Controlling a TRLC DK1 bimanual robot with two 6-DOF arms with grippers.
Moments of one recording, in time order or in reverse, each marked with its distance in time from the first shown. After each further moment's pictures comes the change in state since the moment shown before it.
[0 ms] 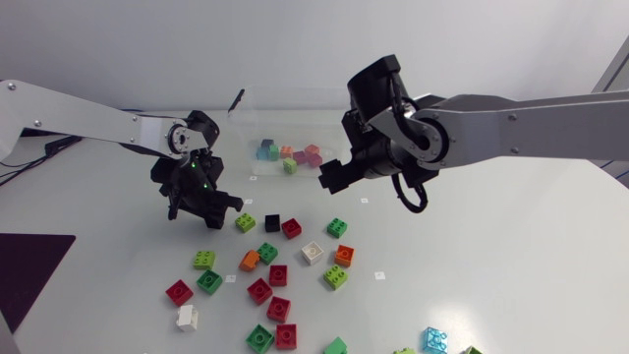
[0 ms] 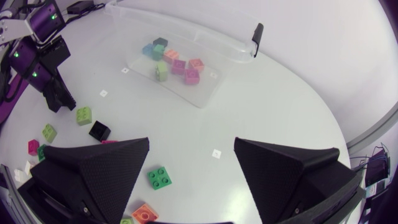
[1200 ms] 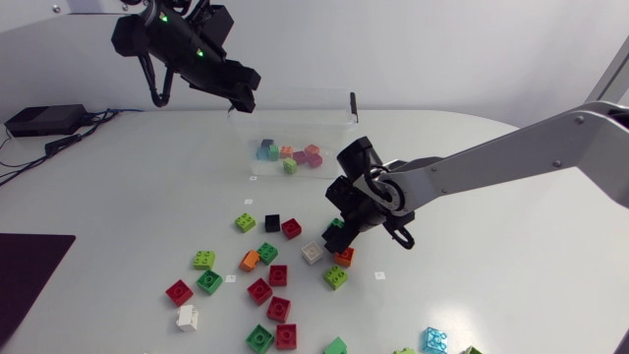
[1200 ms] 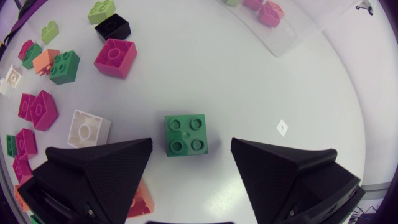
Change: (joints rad) left arm -0.089 -0.158 0.545 -0.183 0.174 0.125; right arm -0.035 0.258 -0.103 0.110 -0.215 -0.316
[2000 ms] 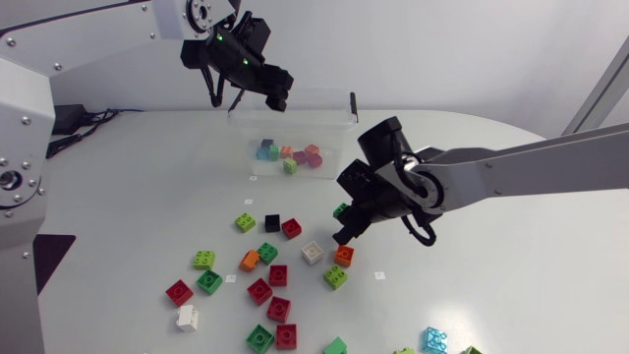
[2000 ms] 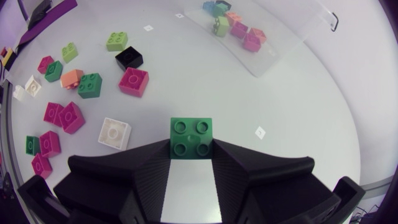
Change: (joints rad) left arm -0.021 0.313 0.293 0.118 0.055 0.014; right arm -0.016 -0.214 -0.095 0.006 -0.042 0.000
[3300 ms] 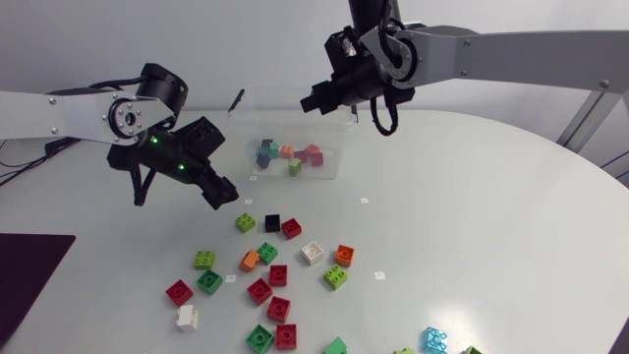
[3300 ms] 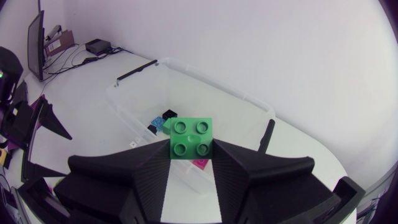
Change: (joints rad) left arm 0.103 -0.476 -0.973 0.219 -0.025 0.401; right arm -0.062 0.235 0.723 -0.100 0.010 0.185
